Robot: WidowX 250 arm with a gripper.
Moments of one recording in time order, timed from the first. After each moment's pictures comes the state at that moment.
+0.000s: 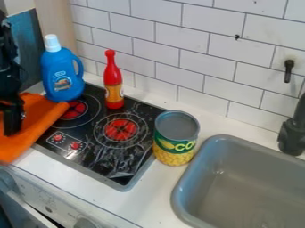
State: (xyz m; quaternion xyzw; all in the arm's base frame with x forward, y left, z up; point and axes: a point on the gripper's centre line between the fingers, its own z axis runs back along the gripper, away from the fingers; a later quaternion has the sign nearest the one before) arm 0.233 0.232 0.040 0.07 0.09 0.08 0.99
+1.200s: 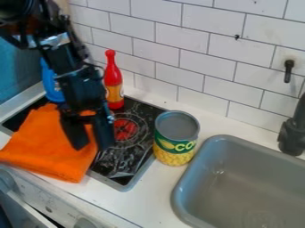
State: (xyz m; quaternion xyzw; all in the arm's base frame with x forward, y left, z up) arm 0.256 0.027 0.068 -0.19 0.05 -0.03 0.98
